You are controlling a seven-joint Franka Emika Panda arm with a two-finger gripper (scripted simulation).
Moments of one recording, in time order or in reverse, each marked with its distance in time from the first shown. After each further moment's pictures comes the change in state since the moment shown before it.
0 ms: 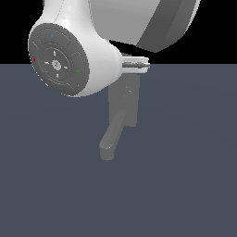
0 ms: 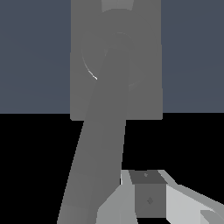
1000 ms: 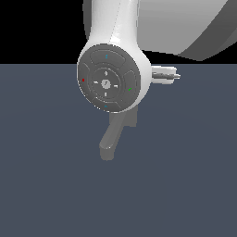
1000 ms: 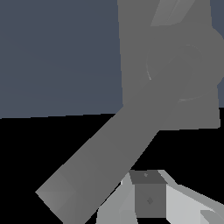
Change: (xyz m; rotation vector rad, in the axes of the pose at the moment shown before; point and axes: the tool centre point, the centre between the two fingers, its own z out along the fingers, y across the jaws) arm 0.017 -0.072 -0.002 0.066 -0.002 0.049
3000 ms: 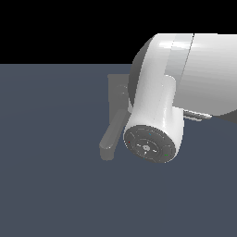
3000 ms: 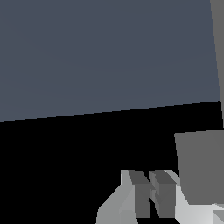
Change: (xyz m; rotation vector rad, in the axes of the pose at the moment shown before) arm 0.069 -0.107 0.011 0.191 -0.040 0.049
